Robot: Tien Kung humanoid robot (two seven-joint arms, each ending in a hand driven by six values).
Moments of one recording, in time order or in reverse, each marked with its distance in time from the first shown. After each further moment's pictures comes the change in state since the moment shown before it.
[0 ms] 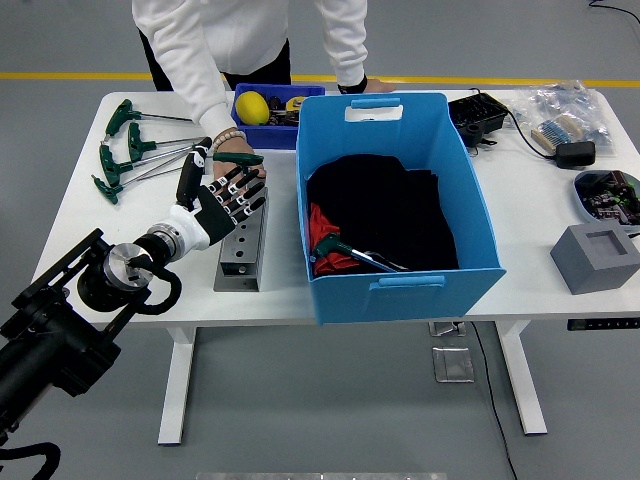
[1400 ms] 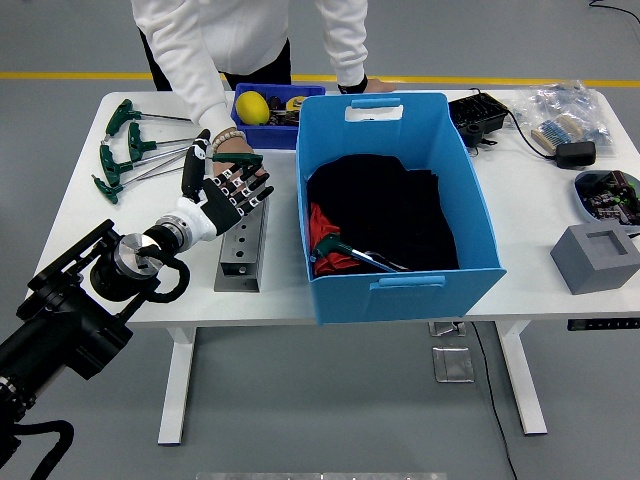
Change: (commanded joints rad) left arm -0.095 -0.037 0.046 0.173 -0.106 -0.083 -0.049; right arm 0.023 -0.004 -0.026 0.003 0.009 0.003 0.001
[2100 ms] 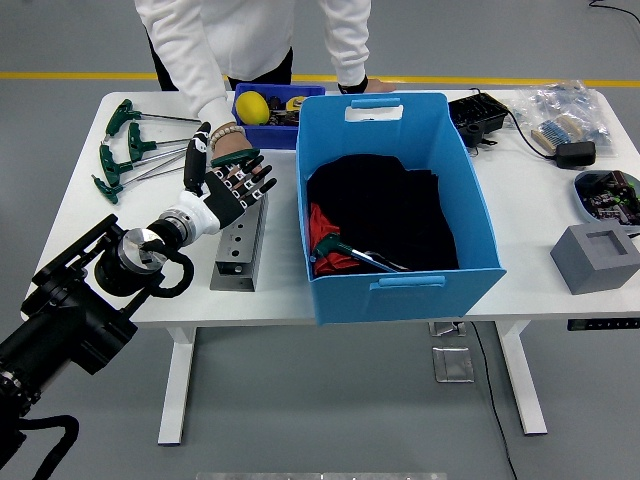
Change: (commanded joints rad) left arm -0.005 -0.008 -0.003 -0.012 0.000 0.002 -0.012; right arm -0.010 0.001 0.008 0.002 -0.014 0.003 -0.003
